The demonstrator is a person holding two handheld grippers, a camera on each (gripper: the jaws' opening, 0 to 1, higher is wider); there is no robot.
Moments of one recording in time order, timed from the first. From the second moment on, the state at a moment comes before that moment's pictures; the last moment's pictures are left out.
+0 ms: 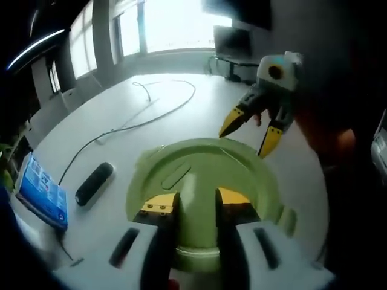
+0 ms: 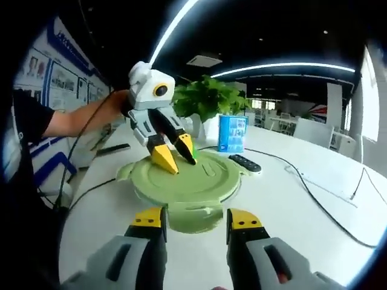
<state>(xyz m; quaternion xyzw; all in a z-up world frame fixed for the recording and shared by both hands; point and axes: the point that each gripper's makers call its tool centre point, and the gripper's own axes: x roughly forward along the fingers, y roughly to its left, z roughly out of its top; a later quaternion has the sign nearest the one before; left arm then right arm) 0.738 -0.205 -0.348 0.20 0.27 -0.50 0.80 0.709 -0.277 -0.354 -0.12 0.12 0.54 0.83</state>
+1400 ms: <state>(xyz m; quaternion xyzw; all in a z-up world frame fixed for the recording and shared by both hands) 0.703 -0.220 -0.354 0.32 0.43 -0.56 0.64 0.671 -0.280 -0.355 -0.15 0.16 0.55 0.81</state>
